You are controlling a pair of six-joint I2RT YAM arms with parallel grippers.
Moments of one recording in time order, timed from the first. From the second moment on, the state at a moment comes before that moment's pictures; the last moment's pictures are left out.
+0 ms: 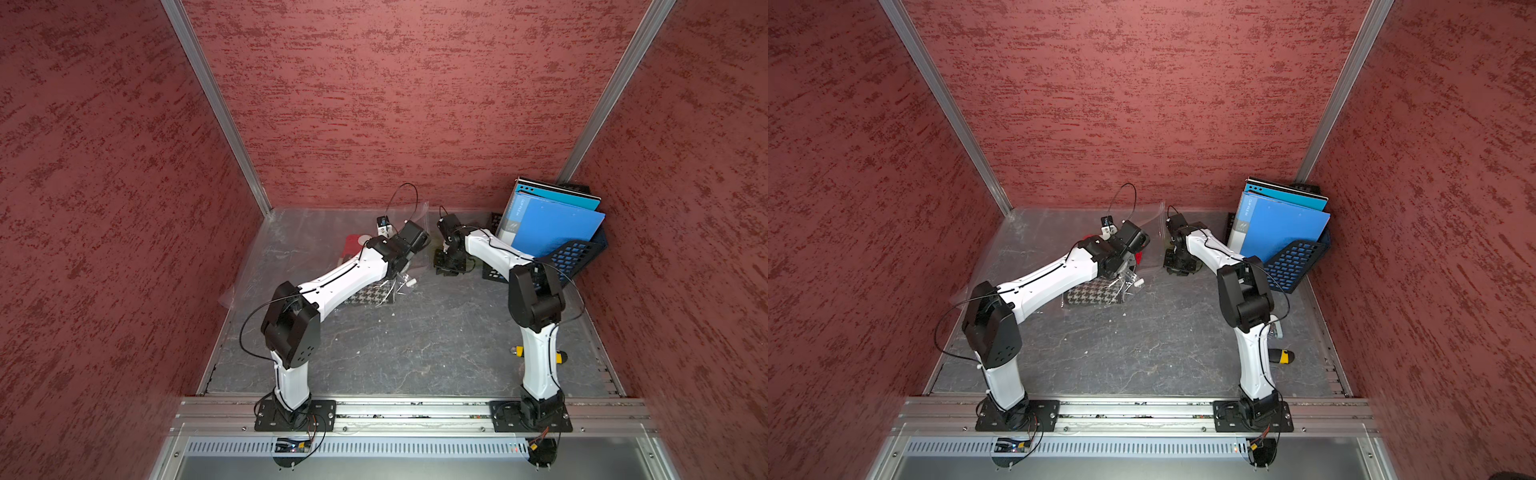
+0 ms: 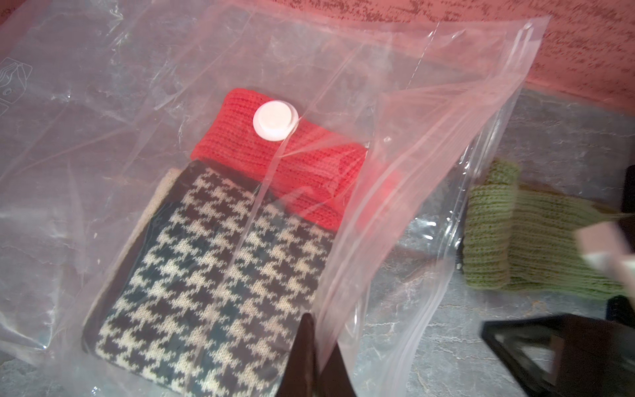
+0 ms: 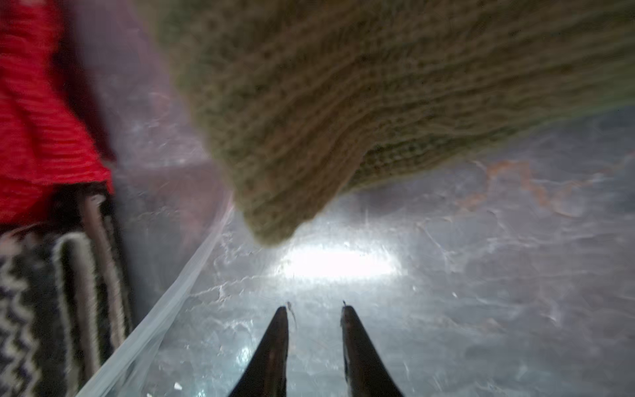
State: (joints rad) left arm -0.73 1.85 1.64 -0.84 -0.59 -0.88; right arm 0.38 2.18 1.76 -0.94 -0.14 0.56
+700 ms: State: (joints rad) left arm -0.73 1.83 1.63 -0.85 -0.60 -0.86; right arm 0.22 2.60 2.39 -0.93 -0.03 0.58
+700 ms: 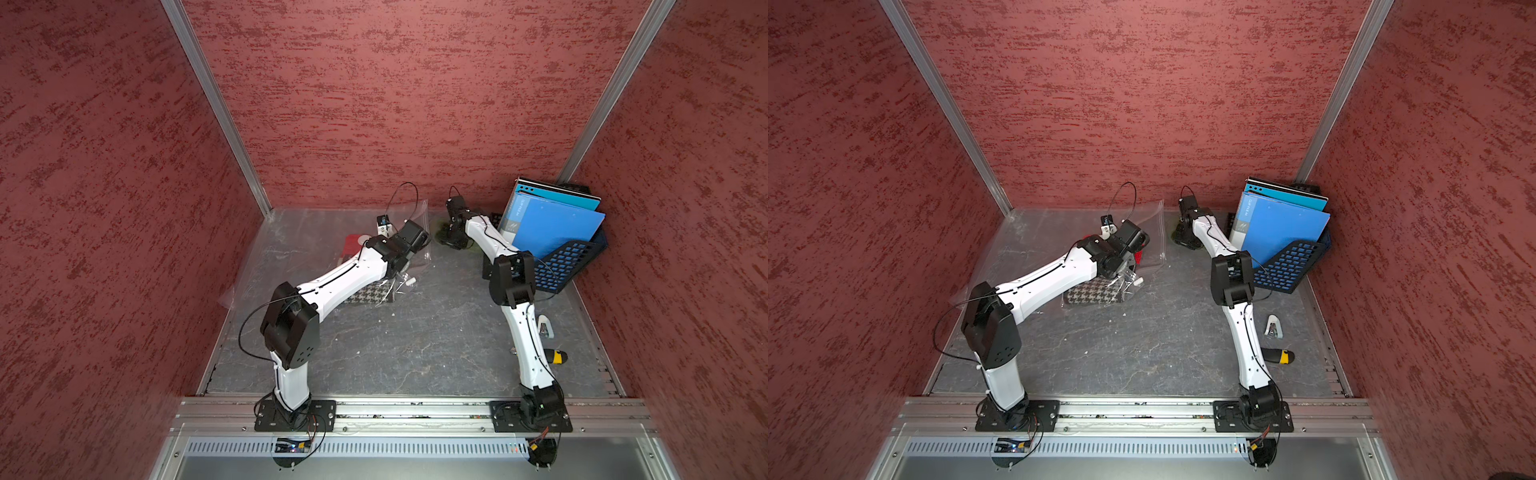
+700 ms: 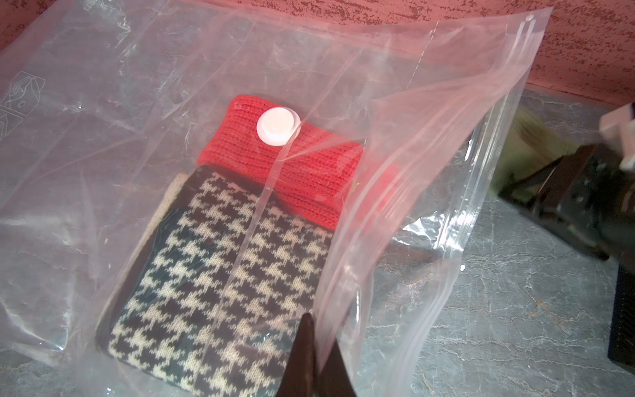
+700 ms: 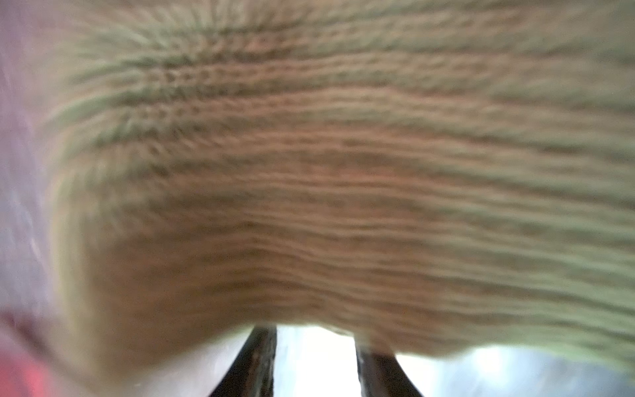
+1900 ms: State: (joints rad) left arm -0.79 1.70 1.33 -0.51 -0.45 -0.78; right arm 0.39 2.27 1.66 -0.31 -0.55 0.61
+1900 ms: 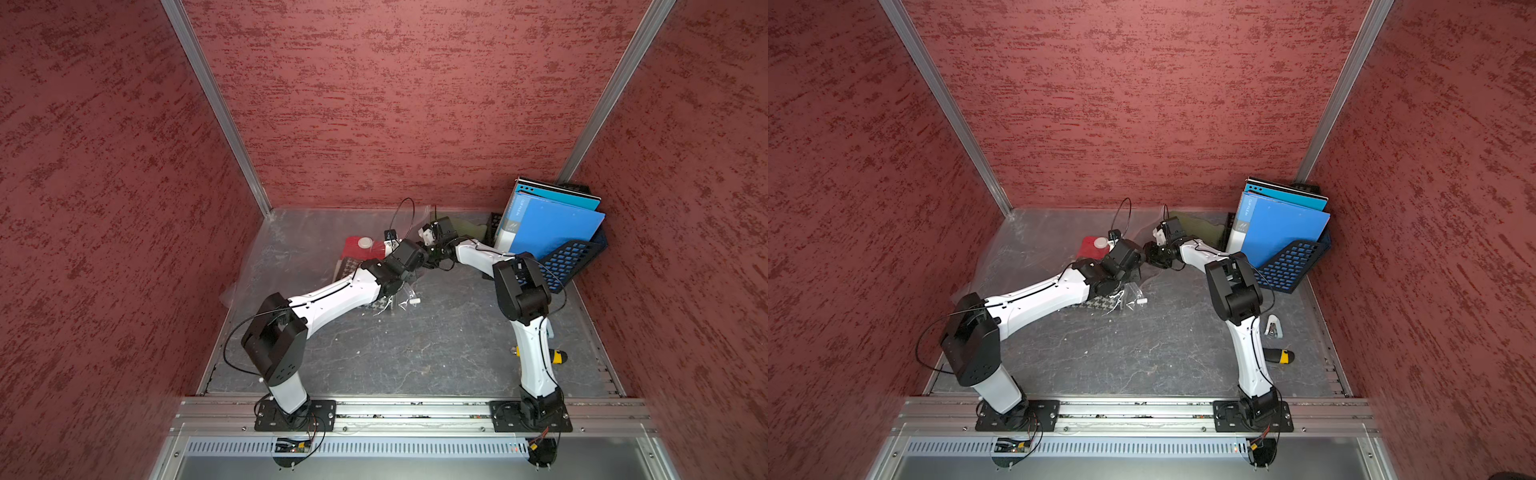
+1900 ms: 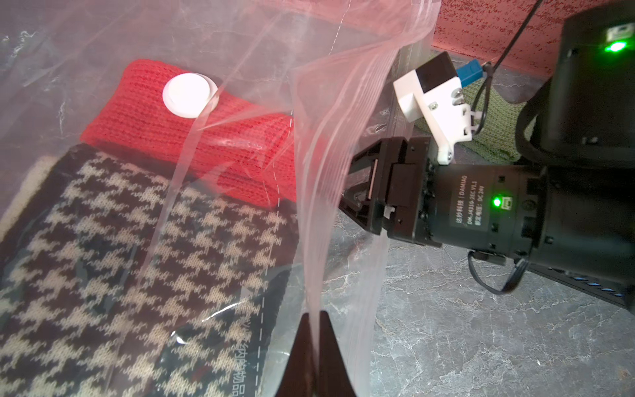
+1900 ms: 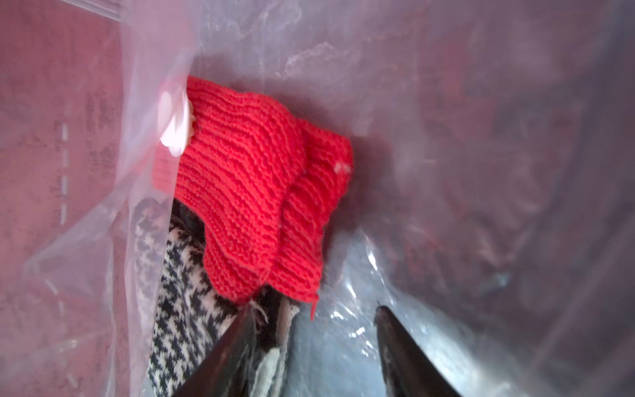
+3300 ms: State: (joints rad) left arm -0.78 1.68 1.34 -0.51 -0.44 -0.75; right arm 0.45 2.12 1.63 -0.23 -0.39 0.60
